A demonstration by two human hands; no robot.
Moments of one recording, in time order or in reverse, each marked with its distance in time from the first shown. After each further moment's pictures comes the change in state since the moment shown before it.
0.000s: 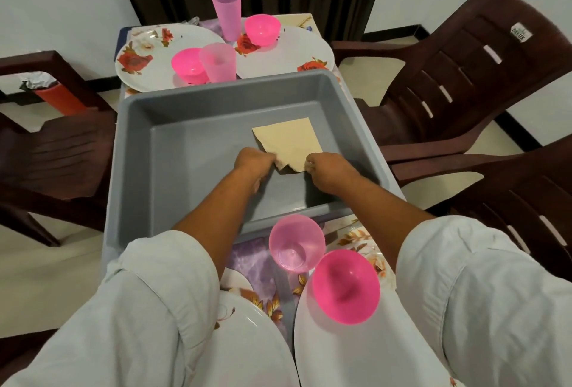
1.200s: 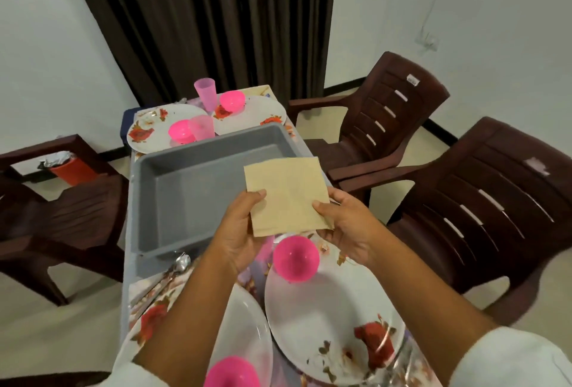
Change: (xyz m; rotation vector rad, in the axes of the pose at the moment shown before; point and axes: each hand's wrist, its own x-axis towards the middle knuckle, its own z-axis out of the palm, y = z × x) left_hand -0.309 0.013 -0.019 -0.839 -0.466 0.131; right_hand -0.281 0.020 -0.062 1.820 0.065 0.148
